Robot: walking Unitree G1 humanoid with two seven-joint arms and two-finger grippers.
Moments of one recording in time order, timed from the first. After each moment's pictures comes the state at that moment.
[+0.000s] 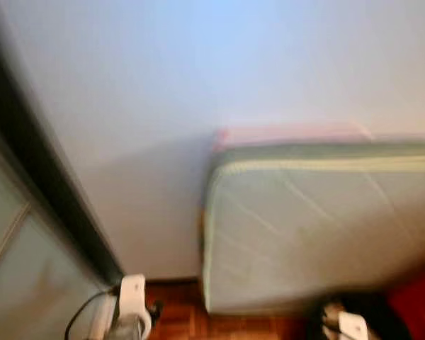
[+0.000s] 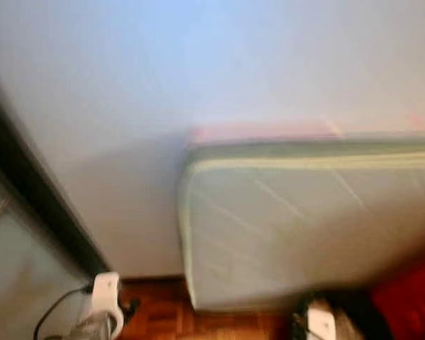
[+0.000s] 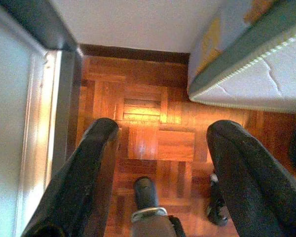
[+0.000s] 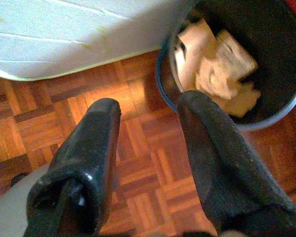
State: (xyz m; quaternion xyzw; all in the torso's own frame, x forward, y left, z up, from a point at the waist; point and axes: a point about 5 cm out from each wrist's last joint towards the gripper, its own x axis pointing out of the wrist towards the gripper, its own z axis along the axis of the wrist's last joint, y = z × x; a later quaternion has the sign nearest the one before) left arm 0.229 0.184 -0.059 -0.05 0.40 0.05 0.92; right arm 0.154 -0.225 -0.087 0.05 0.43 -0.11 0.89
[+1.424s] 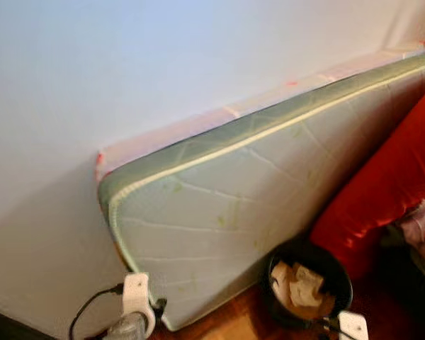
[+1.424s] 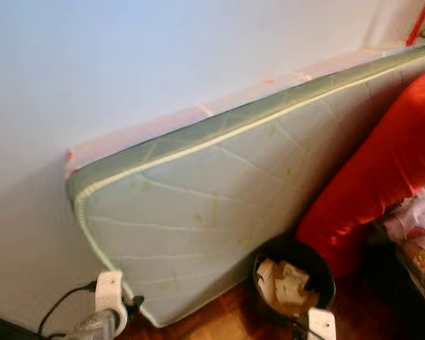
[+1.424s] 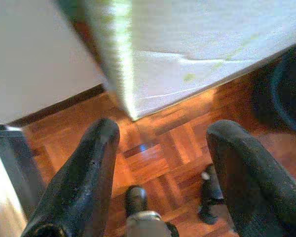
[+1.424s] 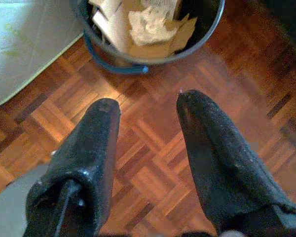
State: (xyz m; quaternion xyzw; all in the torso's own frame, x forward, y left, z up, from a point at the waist) left arm 0.233 0.176 -0.058 -0.06 0.39 0.04 0.92; right arm 0.153 -0.228 -0.087 0.05 0.43 -0.12 0.89
